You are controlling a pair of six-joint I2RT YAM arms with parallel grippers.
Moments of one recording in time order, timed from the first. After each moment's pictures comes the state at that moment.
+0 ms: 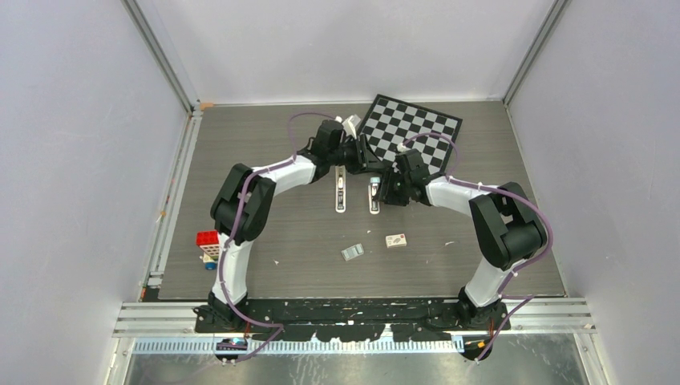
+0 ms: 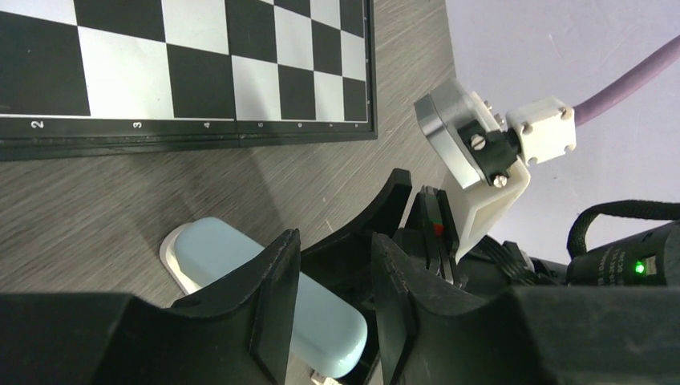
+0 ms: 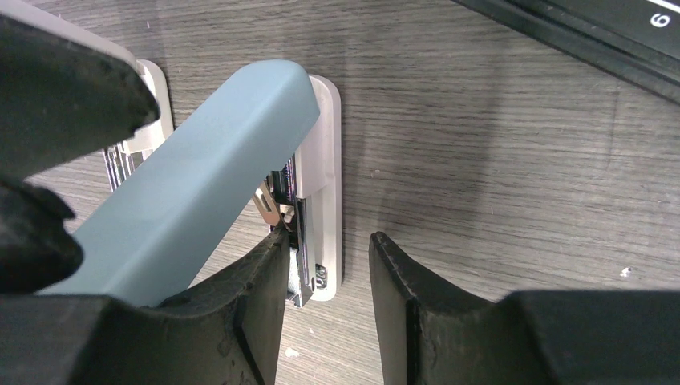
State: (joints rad) left arm -0.57 2.10 1.46 0.18 0.56 -0.80; right arm 0.41 1.72 0.93 -0.10 -0.14 0.58
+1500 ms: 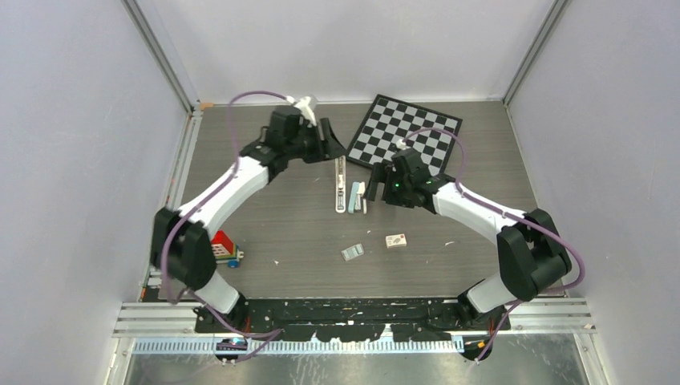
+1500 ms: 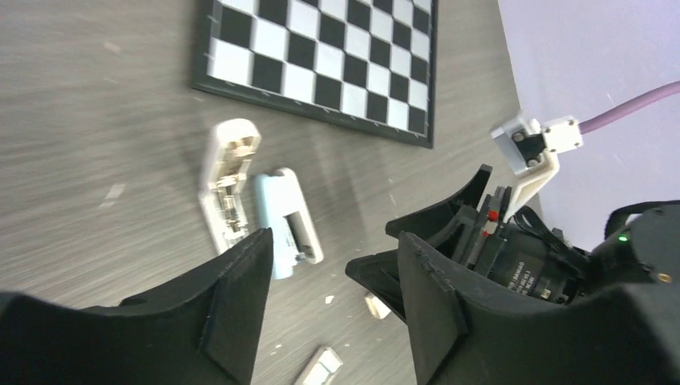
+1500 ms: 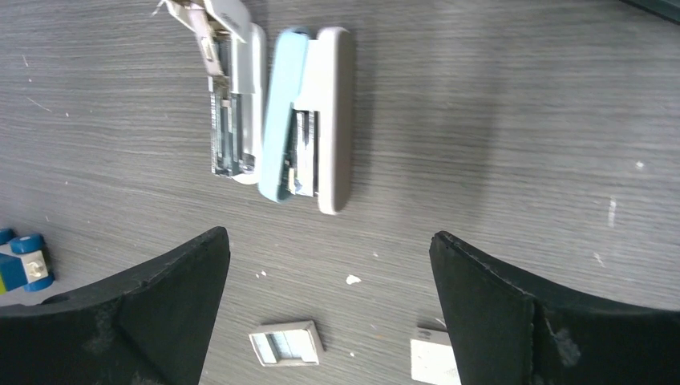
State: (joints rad) left arm -0.48 1.58 1.33 -0.26 0.28 -0.57; right arm 0.54 1.50 0.95 -0.28 -0.02 0.64
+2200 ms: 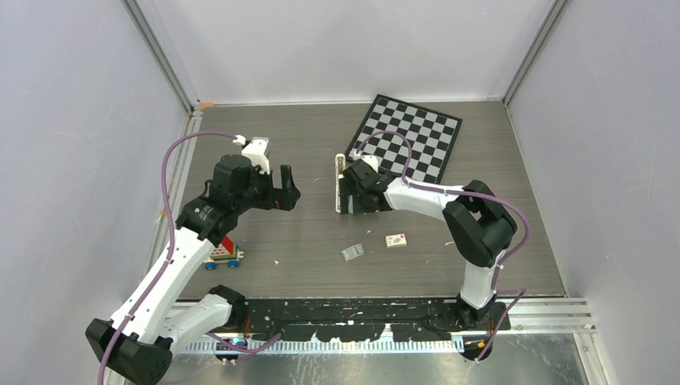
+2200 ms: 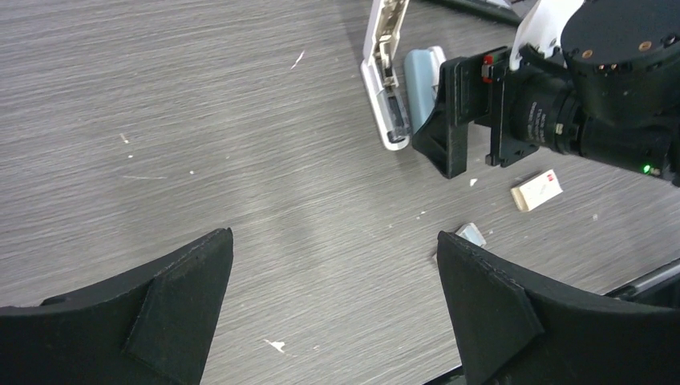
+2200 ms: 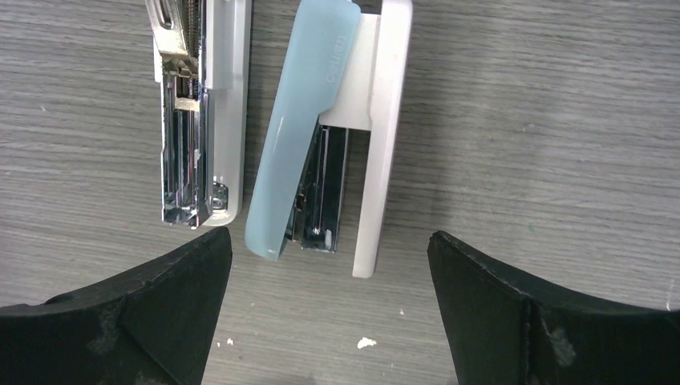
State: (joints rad) left arm -0.43 0.95 0.99 -0.60 0.04 -0.28; right arm 0.76 1.83 1.18 -0.38 0.25 0.60
